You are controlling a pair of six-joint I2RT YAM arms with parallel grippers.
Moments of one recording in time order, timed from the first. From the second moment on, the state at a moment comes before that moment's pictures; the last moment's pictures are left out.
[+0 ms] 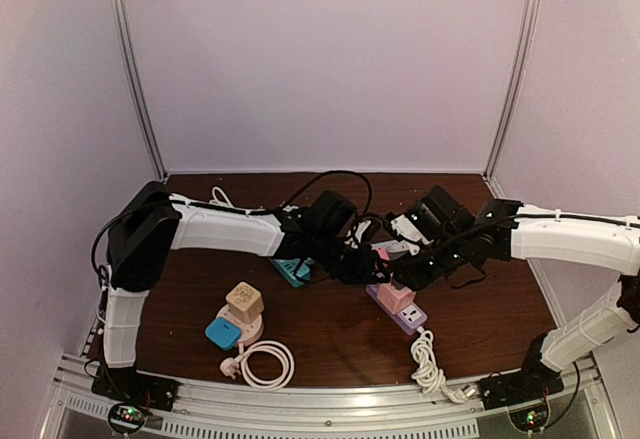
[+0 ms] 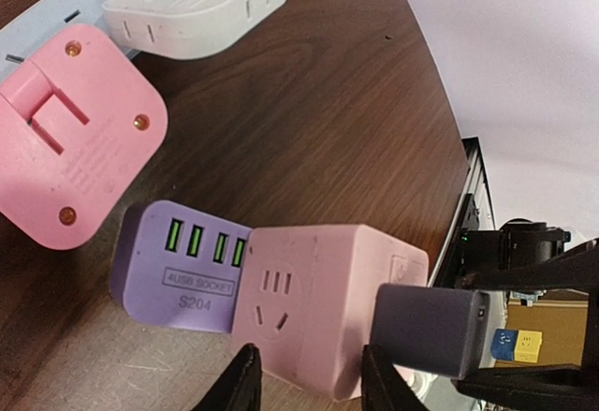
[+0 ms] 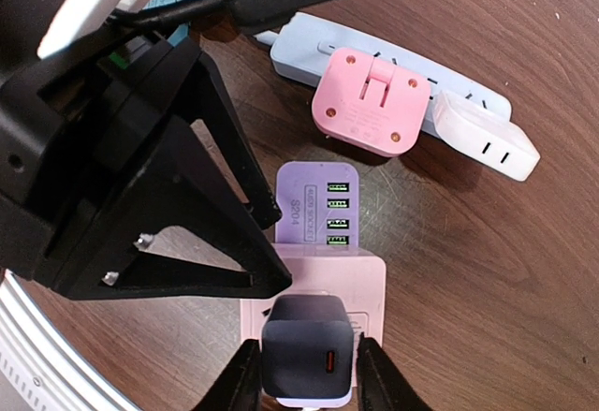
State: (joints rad) left arm -0.99 2.14 1.53 -0.13 0.49 -0.70; right arm 0.88 1.36 1.01 -0.67 0.11 0.26
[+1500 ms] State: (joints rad) left arm -1.00 2.15 1.57 -0.18 0.48 -0.66; right arm 0.90 1.36 1.02 -0.69 0.15 0.27
